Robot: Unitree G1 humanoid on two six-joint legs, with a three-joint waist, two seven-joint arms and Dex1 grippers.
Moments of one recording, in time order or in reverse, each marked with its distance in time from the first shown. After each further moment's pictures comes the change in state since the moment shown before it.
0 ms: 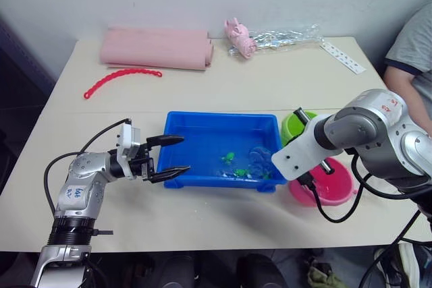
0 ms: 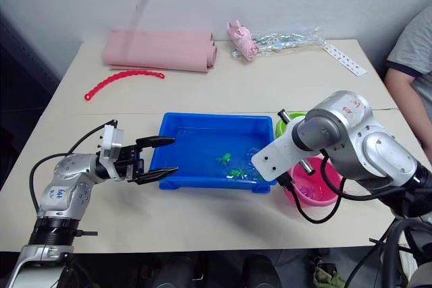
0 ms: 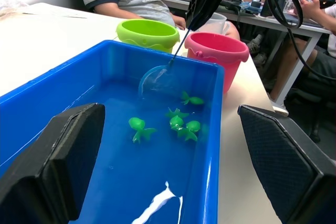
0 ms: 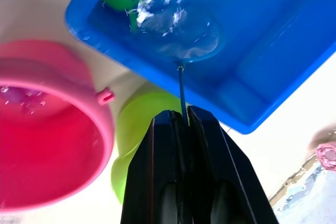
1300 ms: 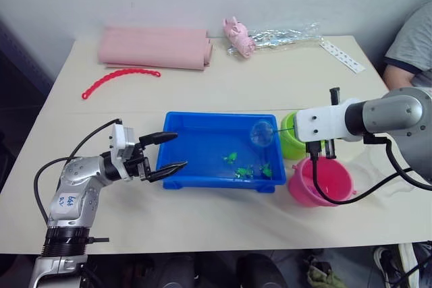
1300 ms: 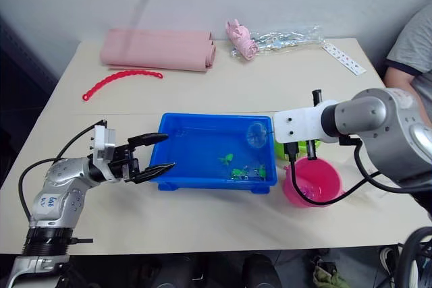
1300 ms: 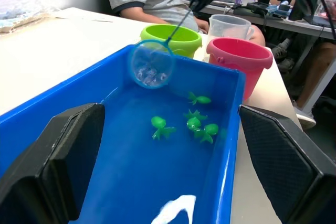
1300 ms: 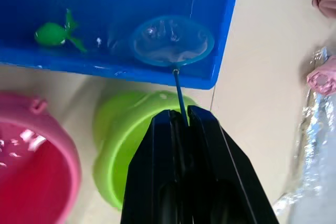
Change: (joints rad) left arm 0.065 -0.007 0.045 -0.111 -0.003 0.028 0.103; right arm 0.016 -0.125 -0.048 0.064 0.298 0.219 -0.355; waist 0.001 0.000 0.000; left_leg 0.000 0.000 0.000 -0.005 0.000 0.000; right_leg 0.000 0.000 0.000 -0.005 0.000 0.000
